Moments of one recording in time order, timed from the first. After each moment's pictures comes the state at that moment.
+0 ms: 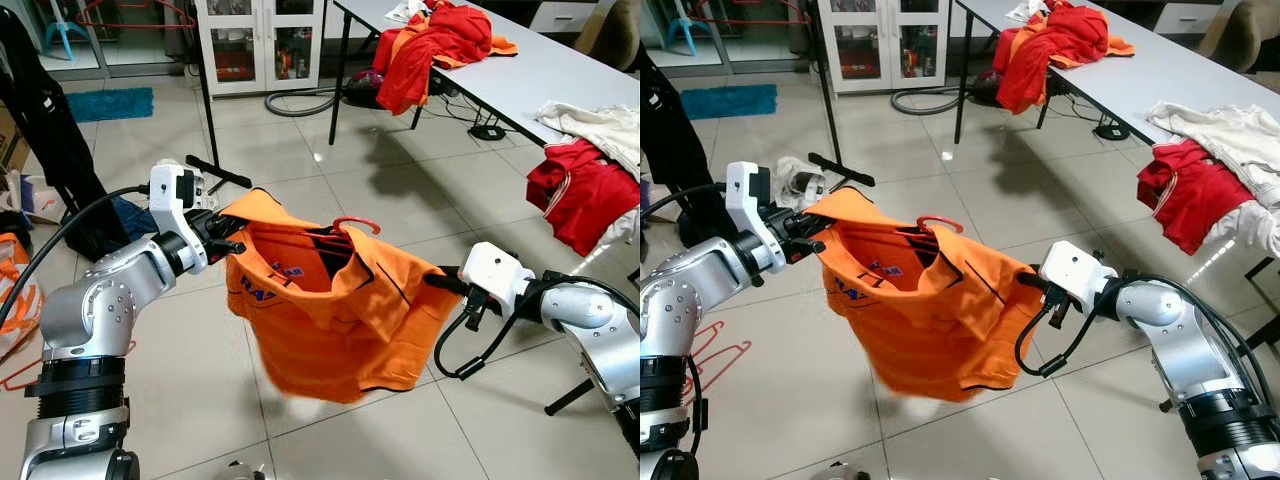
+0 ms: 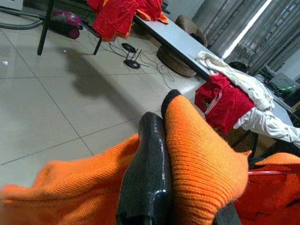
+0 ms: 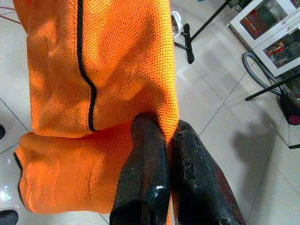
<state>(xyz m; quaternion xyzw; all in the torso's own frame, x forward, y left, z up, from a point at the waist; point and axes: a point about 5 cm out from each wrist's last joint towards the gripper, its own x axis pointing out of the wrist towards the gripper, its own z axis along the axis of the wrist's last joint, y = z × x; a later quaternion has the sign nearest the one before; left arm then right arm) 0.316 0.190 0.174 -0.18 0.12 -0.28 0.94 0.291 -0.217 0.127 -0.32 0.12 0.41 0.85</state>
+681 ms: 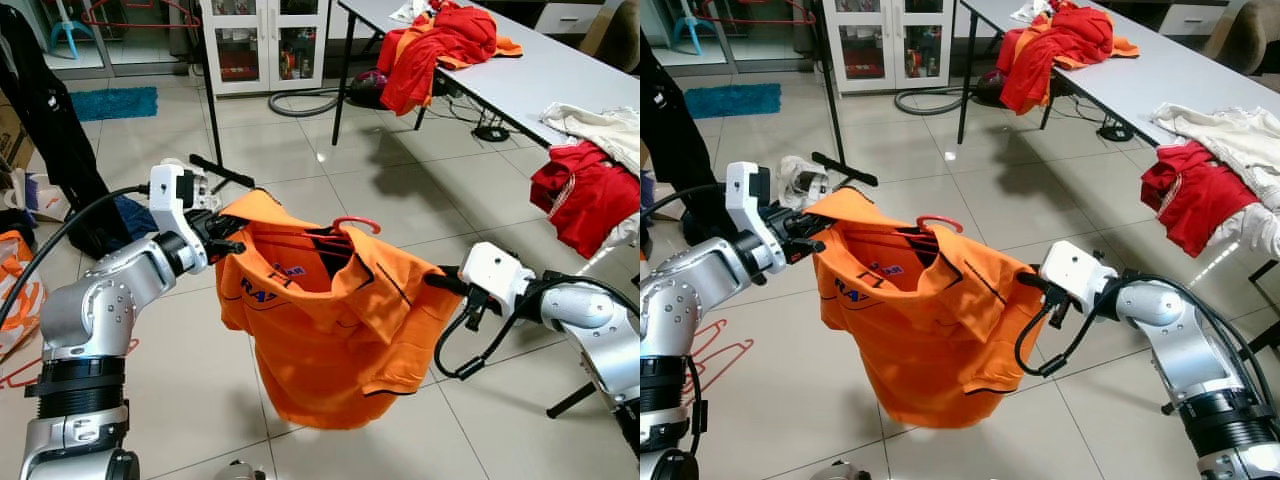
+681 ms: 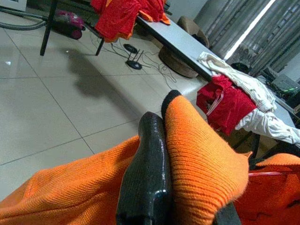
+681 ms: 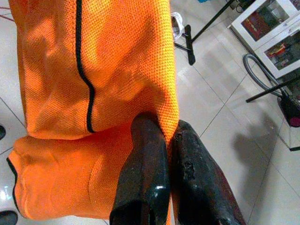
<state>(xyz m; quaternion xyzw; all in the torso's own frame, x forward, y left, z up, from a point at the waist) 0.316 0.190 0.174 -0.18 0.12 -0.28 0.94 0.291 -0.217 0.127 -0.32 0.12 0.41 0.85</state>
